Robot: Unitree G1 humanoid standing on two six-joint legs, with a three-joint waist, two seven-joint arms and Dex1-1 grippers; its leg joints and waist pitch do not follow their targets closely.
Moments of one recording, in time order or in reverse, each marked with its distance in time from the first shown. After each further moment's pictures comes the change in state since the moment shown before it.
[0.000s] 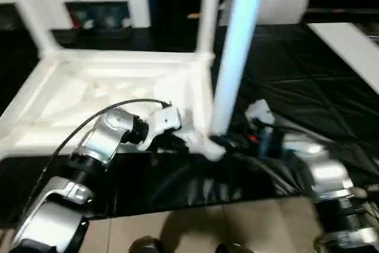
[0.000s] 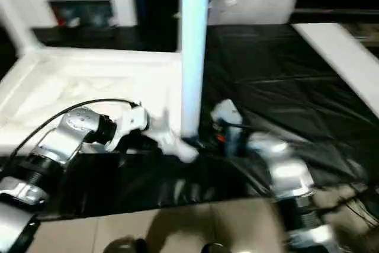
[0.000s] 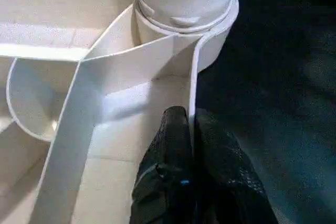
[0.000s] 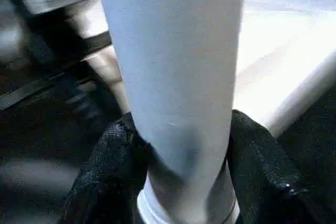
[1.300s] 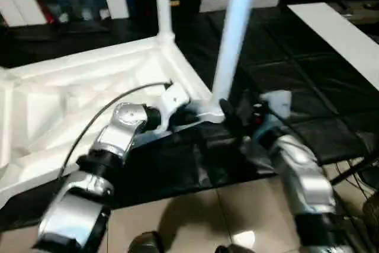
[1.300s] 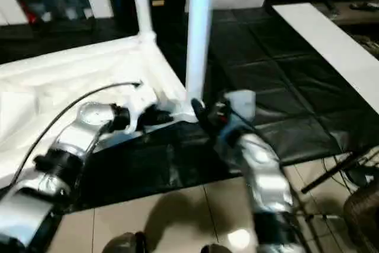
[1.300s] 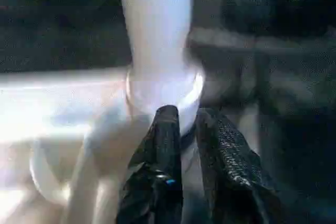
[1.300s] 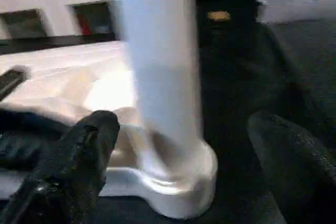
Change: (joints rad) left arm -0.003 -0.081 0.156 -0.056 -0.128 -0.104 0.208; right arm 0.098 0.098 -0.096 -0.196 0.060 -0.077 -0.330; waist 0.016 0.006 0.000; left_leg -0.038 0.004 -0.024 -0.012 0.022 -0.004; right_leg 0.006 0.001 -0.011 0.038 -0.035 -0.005
